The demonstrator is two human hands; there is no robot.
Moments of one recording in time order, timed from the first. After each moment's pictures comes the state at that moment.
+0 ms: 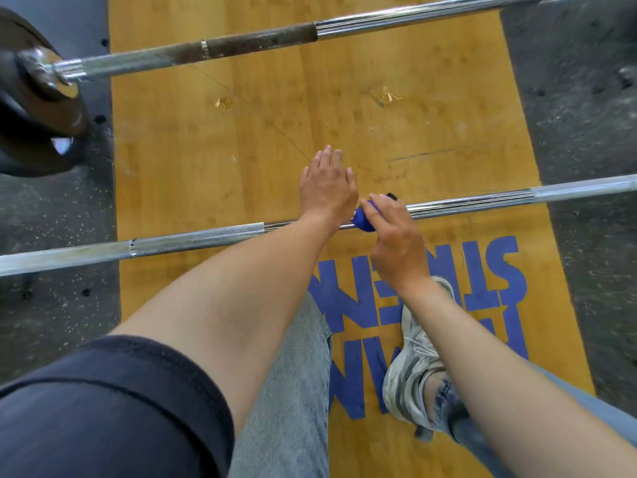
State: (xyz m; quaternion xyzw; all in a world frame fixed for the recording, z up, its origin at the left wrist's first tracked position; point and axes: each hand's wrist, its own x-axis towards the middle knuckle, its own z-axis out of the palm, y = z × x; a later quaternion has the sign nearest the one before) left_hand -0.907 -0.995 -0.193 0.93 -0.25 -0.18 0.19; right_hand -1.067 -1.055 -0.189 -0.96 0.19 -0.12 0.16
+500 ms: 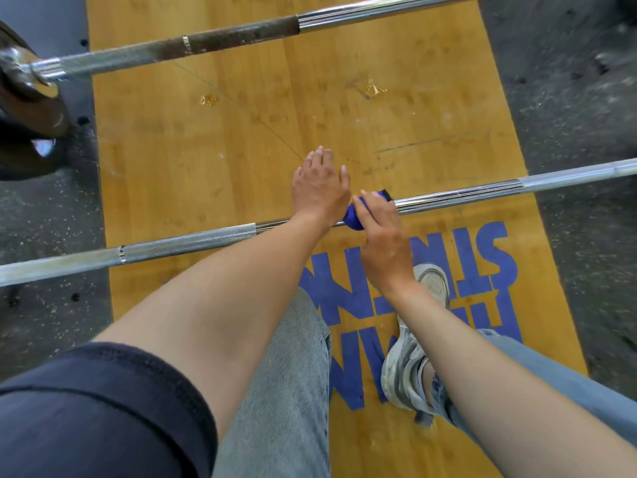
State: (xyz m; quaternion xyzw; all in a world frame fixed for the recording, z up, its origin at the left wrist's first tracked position) left_hand -0.918 -0.988 -0.193 0.93 -0.27 -0.17 0.19; right_hand -1.077 -1.031 -0.188 -0.94 0.26 -0.10 0.17
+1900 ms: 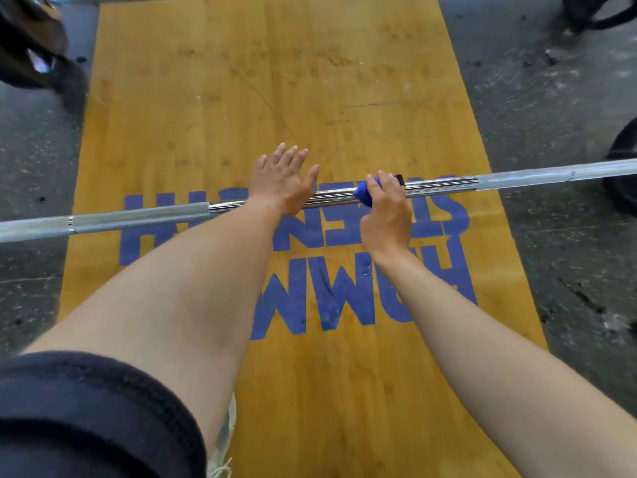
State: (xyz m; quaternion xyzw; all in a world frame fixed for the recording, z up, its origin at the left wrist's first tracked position) left_hand -1.077 -0.917 -0.193 0.93 -0.32 -0.16 0.08; right_hand -1.244 -1.036 -0.181 -0.93 0.31 -0.09 0.19
